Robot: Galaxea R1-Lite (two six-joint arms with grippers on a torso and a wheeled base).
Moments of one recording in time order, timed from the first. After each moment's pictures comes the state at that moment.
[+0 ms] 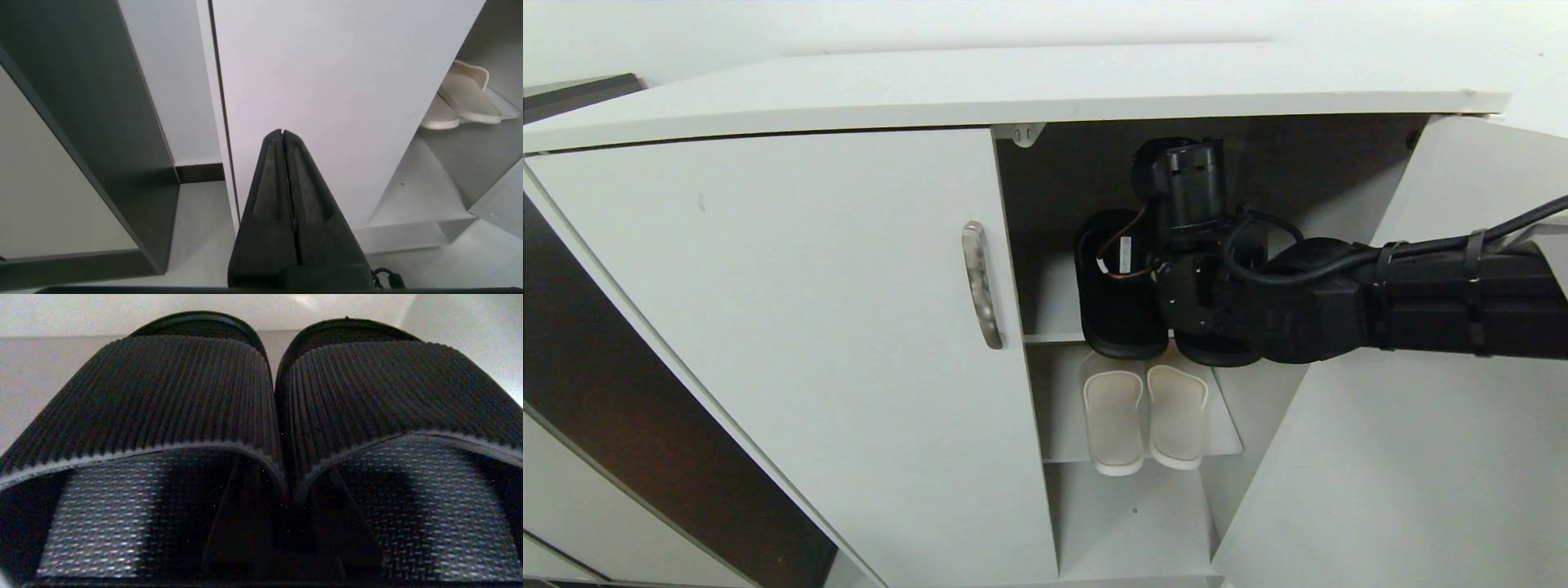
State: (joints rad) left arm 0.00 0.00 0.00 0.00 -0.02 0.02; right arm 0.77 2.08 -1.74 -0.16 -0.79 0.16
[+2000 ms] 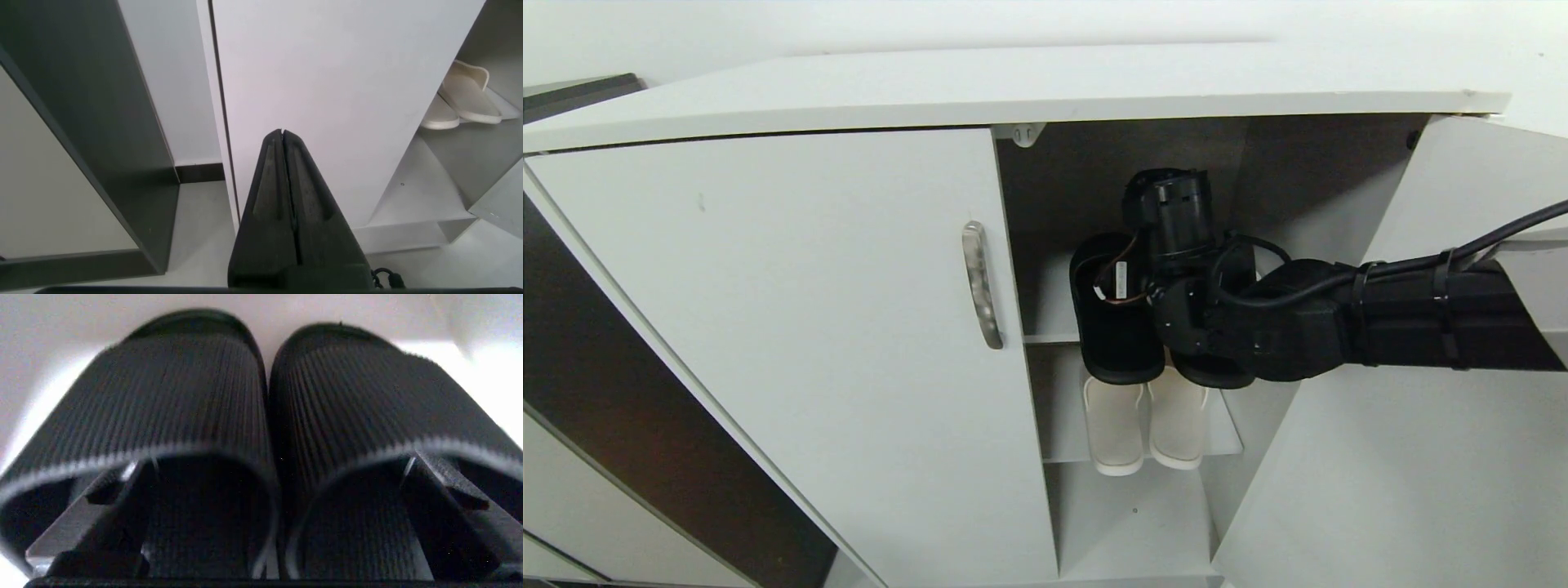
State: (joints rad) left arm 0.00 0.00 0.00 0.00 -0.02 0.02; right arm 0.78 2.08 -1.68 -0.16 -0.78 0.18
